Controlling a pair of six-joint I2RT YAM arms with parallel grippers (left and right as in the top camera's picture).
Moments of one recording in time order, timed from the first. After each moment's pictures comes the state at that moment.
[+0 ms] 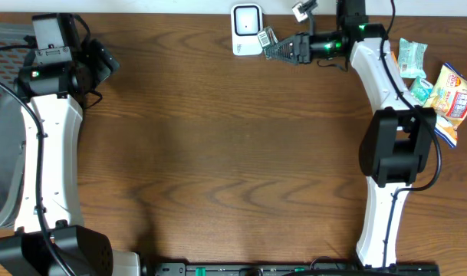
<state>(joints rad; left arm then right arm) 0.16 1.60 1.57 -0.89 -0.15 -0.55 0.09 2.33 2.07 -0.76 -1.05 -0.14</state>
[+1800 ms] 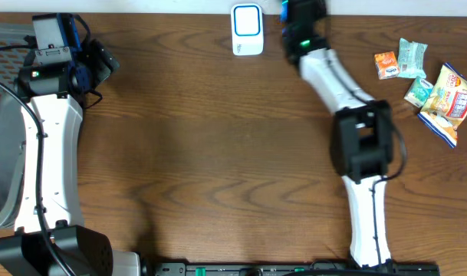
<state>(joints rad) 0.16 1.60 1.57 -0.89 -0.15 -0.55 0.24 2.43 2.07 0.00 0.66 -0.69</state>
